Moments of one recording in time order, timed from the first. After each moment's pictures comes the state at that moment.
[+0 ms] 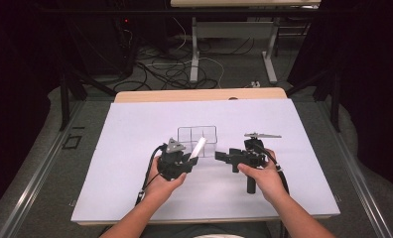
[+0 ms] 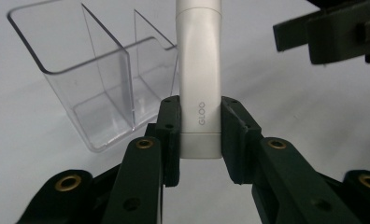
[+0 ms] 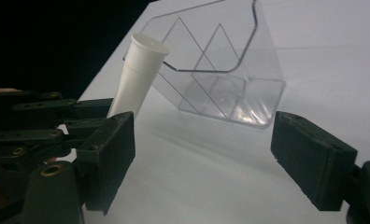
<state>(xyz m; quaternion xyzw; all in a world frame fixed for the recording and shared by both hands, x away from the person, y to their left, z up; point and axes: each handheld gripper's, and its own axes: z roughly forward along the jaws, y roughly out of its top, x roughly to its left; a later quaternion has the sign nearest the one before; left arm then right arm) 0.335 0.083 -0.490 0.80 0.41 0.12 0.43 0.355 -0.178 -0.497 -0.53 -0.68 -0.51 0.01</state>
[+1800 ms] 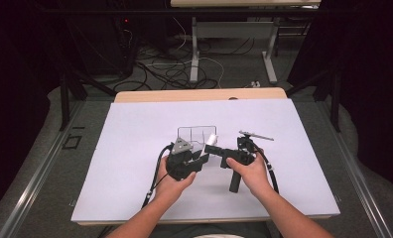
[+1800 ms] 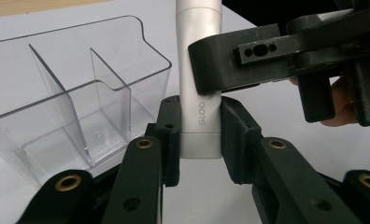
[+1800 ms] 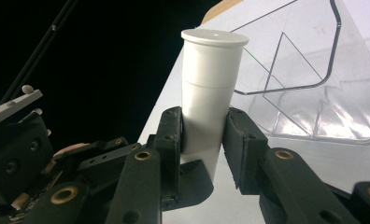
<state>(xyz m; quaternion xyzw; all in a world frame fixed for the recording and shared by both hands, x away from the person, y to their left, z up) 0.330 0.059 -0.486 0.78 0.39 0.11 0.48 0.357 -0.153 -0.497 -0.55 -0.59 -0.58 0.12</state>
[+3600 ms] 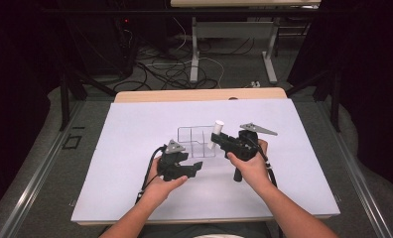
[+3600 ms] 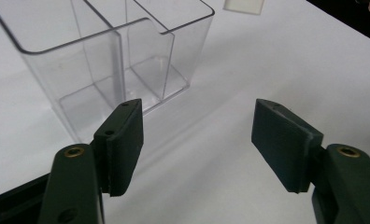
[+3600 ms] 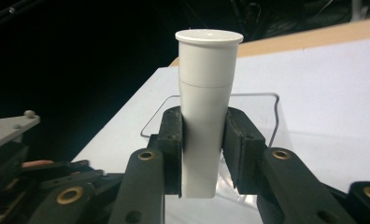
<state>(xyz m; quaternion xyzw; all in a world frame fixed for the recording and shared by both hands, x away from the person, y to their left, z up) 0.338 0.088 -0.502 0.80 0.40 0.10 0.43 0.367 -0.156 -0.480 -0.49 -0.64 -0.59 -0.09</state>
